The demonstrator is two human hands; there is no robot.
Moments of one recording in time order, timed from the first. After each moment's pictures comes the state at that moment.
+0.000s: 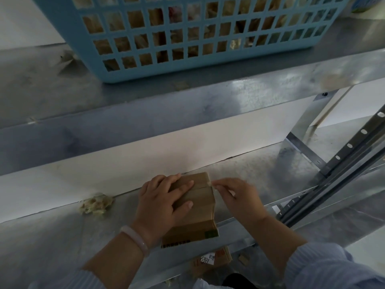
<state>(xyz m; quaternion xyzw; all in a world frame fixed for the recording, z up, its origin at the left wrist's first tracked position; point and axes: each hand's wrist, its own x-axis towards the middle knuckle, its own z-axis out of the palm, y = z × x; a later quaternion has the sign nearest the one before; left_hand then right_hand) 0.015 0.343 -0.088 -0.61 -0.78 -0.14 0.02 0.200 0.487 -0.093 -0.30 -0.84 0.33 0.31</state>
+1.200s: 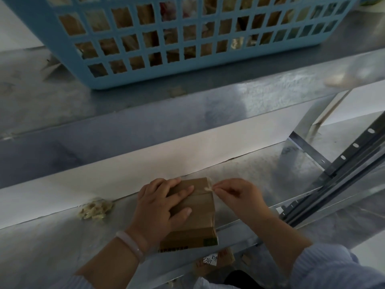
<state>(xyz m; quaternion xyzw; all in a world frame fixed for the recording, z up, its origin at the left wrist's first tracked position) 0.005 0.341 -0.090 -0.63 -0.76 -0.17 0.03 0.197 0.494 -0.092 -0.33 -0.78 0.46 0.28</state>
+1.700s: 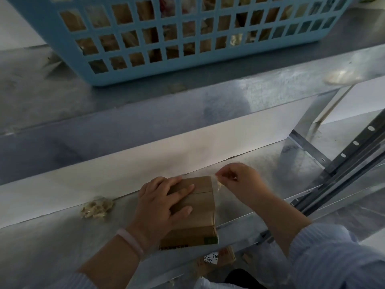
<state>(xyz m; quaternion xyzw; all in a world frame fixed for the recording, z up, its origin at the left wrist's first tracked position) 0.005 0.340 -0.087 -0.63 -0.76 -0.16 0.01 0.187 0.520 -0.069 -0.38 -0.82 0.39 0.18</state>
